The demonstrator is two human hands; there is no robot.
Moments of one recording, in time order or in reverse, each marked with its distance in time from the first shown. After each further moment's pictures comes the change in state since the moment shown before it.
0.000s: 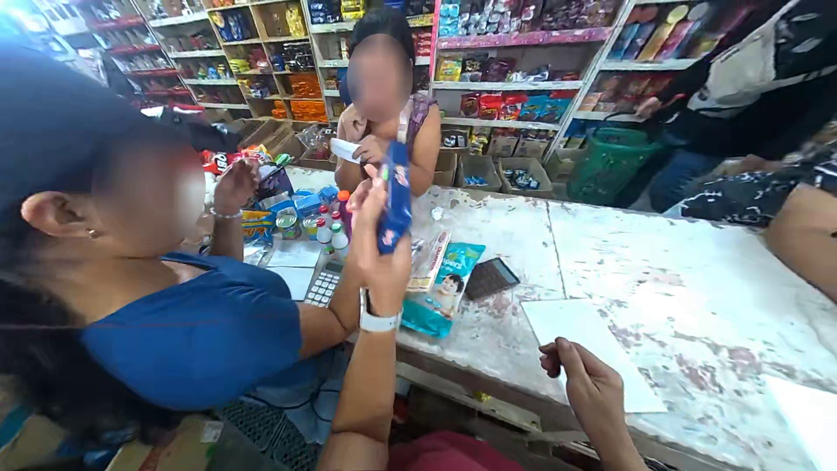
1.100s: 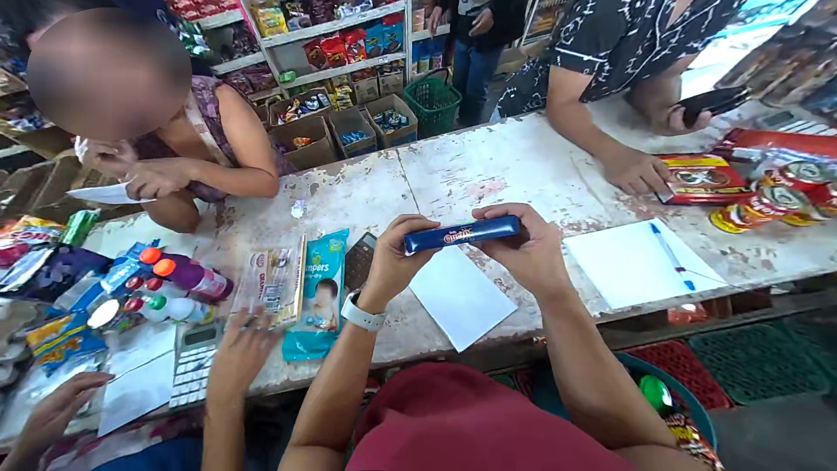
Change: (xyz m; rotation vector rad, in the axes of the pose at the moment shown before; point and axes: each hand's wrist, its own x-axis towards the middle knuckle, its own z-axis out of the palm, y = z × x) left_hand -0.138 0.041 0.199 -0.770 -0.958 -0.686; right_hand 0.108 0.015 -0.130 0.083 0.126 -0.059
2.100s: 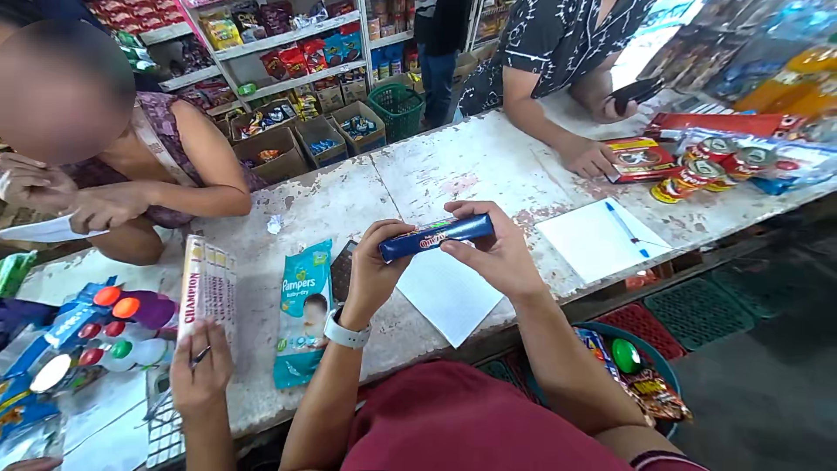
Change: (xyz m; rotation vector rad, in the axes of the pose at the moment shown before) left_hand -0.004 0.007 -0.015 0.059 -0.018 0.033; right_hand -0.008 -0.018 0.026 0.013 0.043 0.094
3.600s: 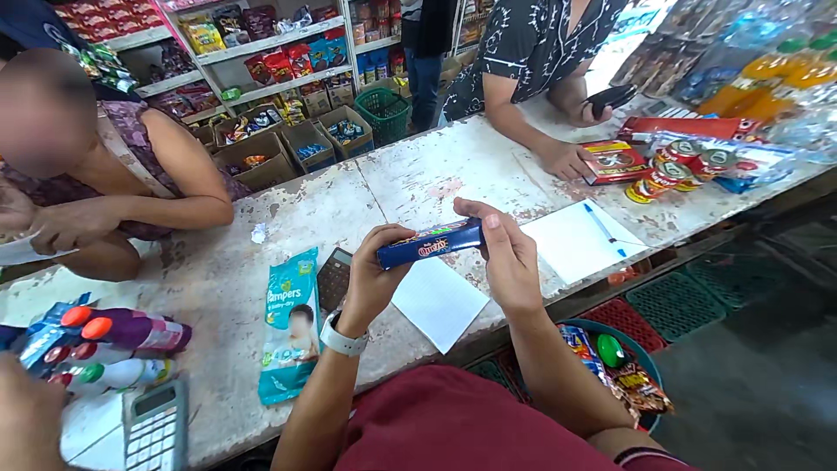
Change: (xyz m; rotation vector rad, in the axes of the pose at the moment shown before) left_hand 0.006 -0.001 0.020 -0.126 -0.042 -0.006; right_hand -0.008 -0.017 -0.007 -0.135 0.242 -0.049
